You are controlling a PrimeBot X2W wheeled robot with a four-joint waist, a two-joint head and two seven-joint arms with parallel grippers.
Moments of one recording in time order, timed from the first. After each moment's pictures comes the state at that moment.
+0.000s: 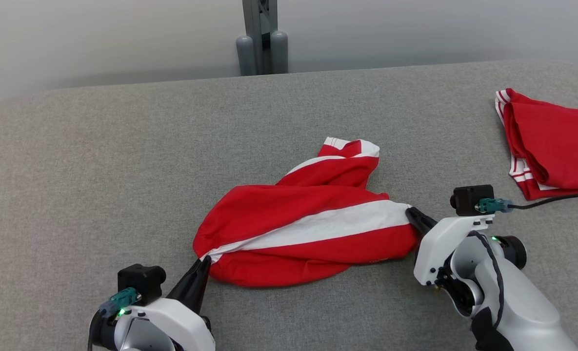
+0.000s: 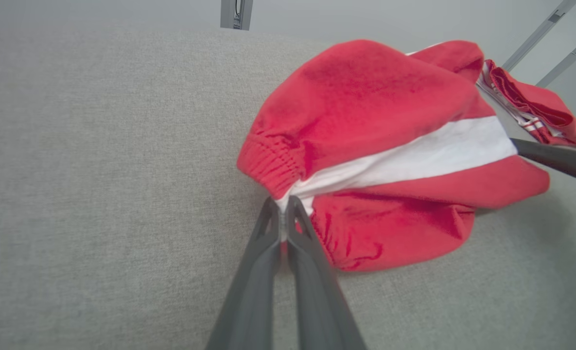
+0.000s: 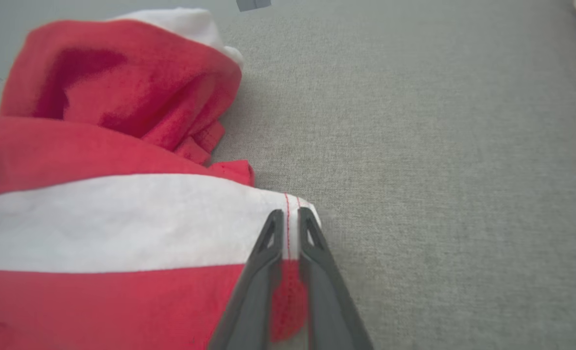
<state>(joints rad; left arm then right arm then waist) -0.10 0.24 -0.44 0.20 -0.59 0.08 0.02 -0.56 -0.07 0.32 0.86 0.44 0.13 0.07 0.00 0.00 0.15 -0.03</state>
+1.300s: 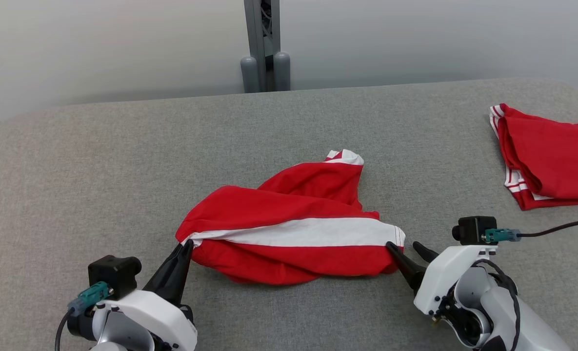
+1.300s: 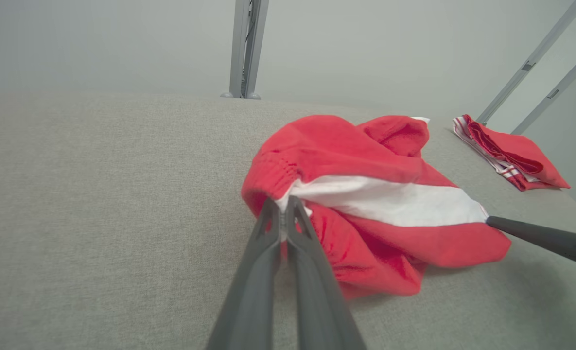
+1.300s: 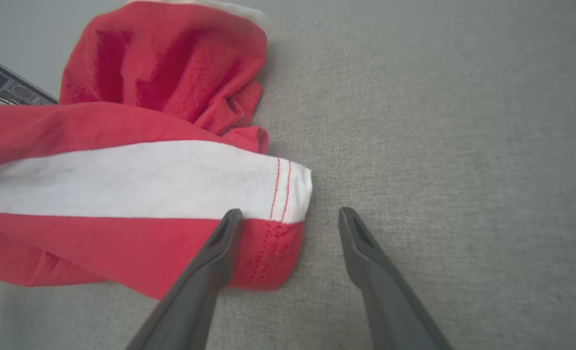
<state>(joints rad) -0.09 0.30 -0.40 0.10 -0.63 0.08 0.00 -0.44 -0.14 0.46 0.74 0.76 0.13 0.11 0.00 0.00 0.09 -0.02</state>
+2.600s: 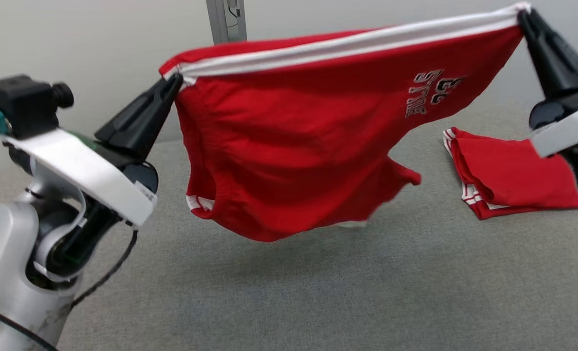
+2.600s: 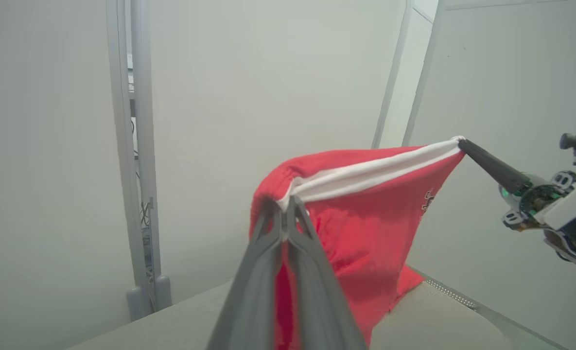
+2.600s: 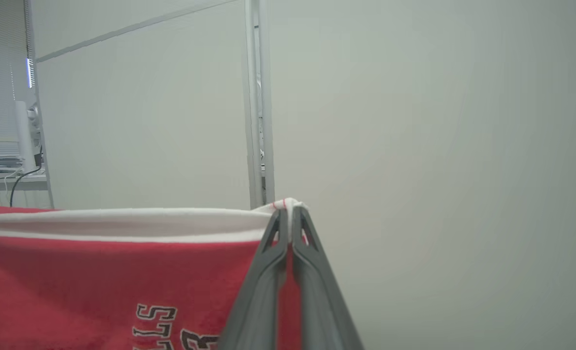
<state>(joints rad) -0.46 0.41 -0.31 -0.16 -0.87 -0.02 0.29 -0.72 -0.48 0.43 0.29 0.79 0.13 -0.14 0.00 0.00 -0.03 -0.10</state>
